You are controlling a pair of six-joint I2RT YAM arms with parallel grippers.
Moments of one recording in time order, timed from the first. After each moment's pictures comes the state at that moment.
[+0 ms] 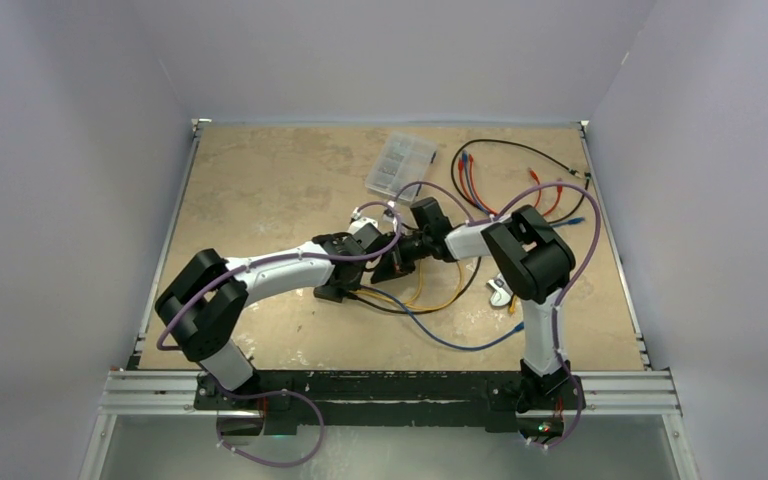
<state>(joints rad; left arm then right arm) -0.84 1.64 1.00 -0.58 -0.45 -0.49 0.57 2.06 1.04 0.17 -0.86 0.56</state>
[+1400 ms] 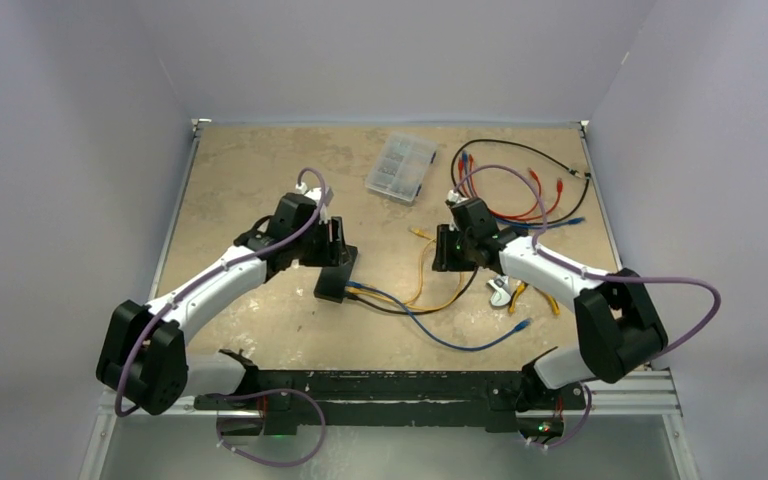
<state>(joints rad) -0.48 1.29 0.82 -0.35 0.13 -0.46 0.50 1.47 0.86 -0.35 -0.07 0.45</state>
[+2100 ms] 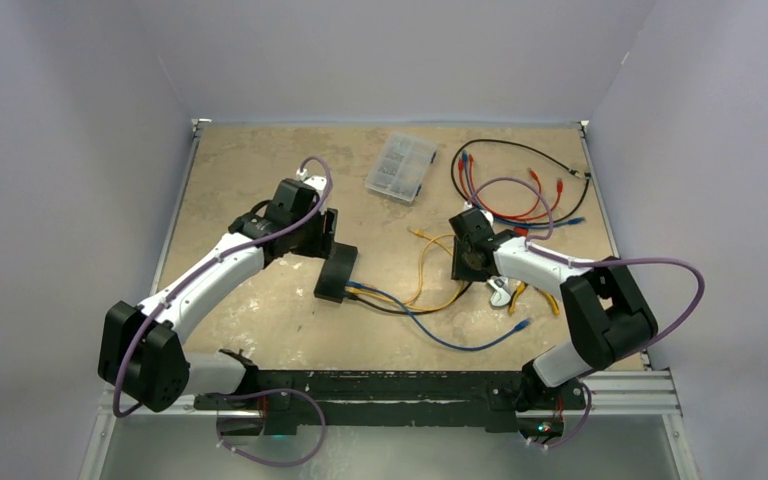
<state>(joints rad) -0.47 1.30 1.00 -0.58 -0.02 -0.27 0.49 1.52 0.81 -0.43 0.20 0.56</state>
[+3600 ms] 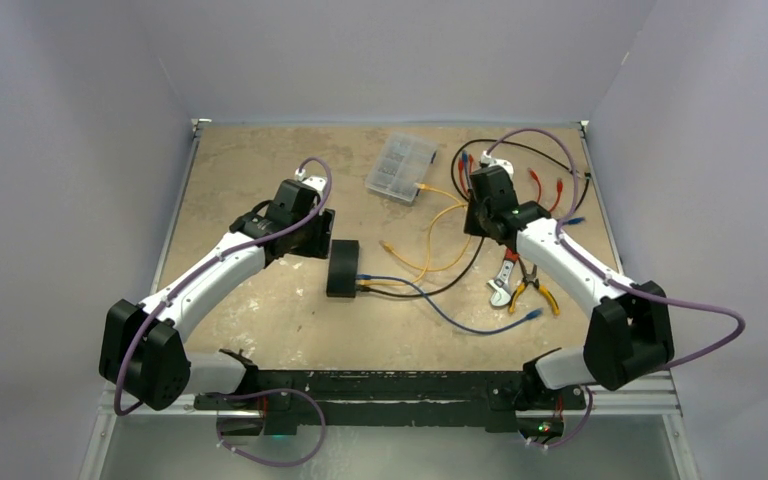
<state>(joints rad) -0.47 1.31 1.00 -0.60 -0.10 -0.25 0.42 1.41 1.04 -0.48 0.28 0.46</state>
